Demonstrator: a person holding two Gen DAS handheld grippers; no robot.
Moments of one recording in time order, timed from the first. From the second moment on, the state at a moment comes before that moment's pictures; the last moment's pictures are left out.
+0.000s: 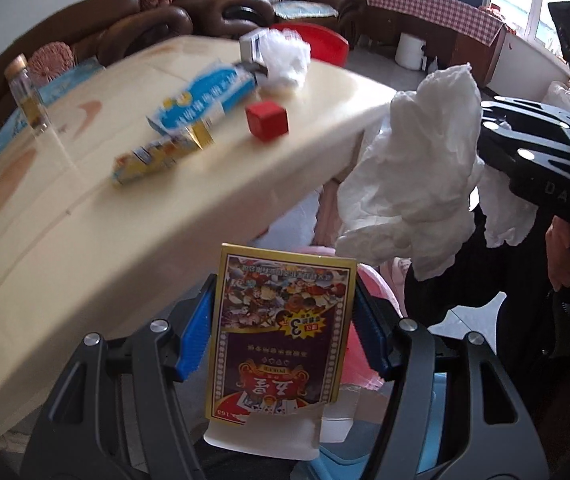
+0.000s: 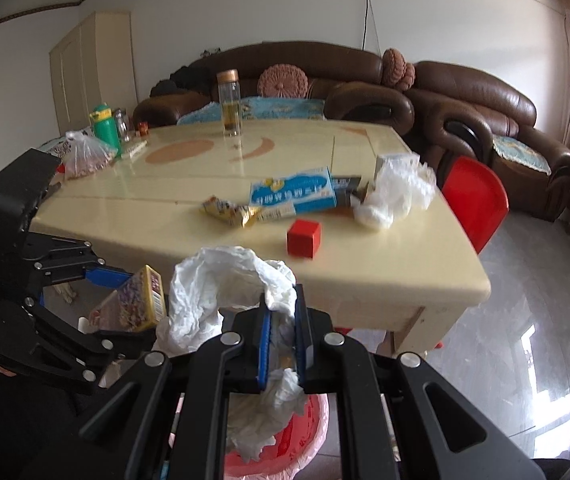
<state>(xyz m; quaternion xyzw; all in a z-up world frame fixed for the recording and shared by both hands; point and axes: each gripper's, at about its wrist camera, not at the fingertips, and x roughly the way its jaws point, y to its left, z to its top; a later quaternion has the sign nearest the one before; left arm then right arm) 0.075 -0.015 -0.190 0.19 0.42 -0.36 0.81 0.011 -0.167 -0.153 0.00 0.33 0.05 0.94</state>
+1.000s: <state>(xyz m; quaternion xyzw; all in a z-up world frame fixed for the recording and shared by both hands) 0.121 -0.048 -0.321 0.20 0.57 -0.35 0.72 0.054 -0.163 -0.286 -0.02 0.49 0.08 0.87</state>
